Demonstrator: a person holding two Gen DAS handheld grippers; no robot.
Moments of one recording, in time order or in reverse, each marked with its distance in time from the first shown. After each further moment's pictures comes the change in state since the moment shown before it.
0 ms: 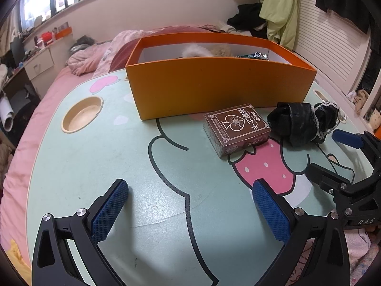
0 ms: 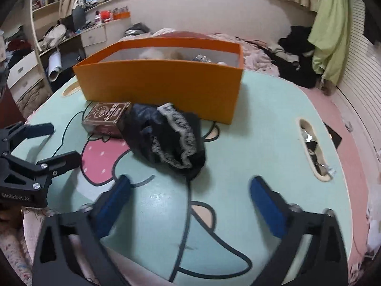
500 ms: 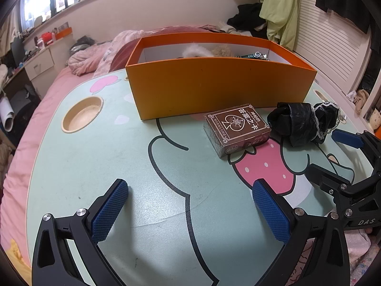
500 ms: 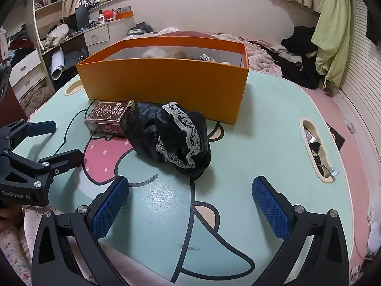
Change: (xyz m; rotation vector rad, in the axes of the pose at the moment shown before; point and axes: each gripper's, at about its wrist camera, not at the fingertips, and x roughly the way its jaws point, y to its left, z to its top) left arm 0.000 0.000 -0.001 -0.004 0.000 0.003; right arm -0.007 -0.001 -0.005 -0.011 -0.012 0.003
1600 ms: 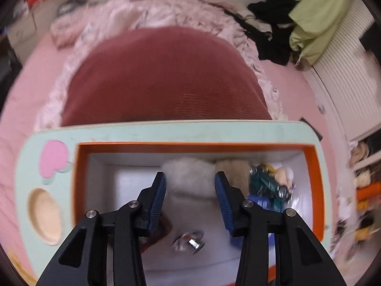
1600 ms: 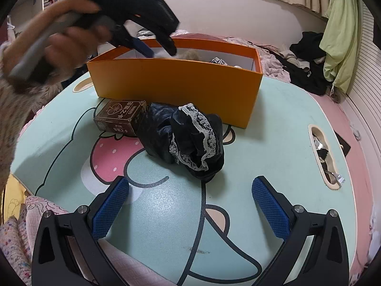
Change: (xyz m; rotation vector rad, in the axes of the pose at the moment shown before) left arm 0.104 0.016 0.195 -0.236 0.284 -0.125; right arm -0.009 0.005 0.003 -0.033 -0.014 0.038
